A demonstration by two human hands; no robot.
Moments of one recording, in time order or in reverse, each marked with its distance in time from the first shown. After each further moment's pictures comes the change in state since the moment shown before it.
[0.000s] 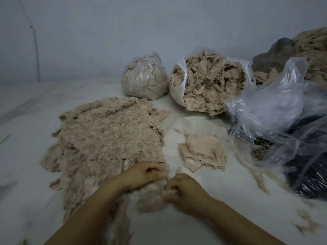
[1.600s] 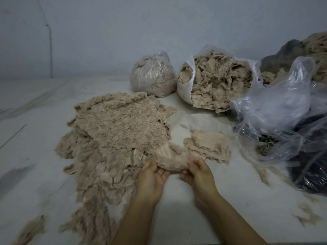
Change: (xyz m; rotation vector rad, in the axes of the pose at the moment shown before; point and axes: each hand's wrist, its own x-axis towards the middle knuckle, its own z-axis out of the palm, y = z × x) left_hand -0.019 0.028 0.069 -1.618 0.694 -0.124; right_hand -0.008 -0.021 0.006 1.404 0.524 0.461
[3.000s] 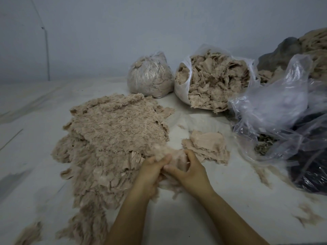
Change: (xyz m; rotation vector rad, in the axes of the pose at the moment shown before) left_hand 0.005 0.016 0.014 0.515 -0.124 -0.087; right_hand 0.001 -0.011 0.005 -0.789 -0.088 -0.324
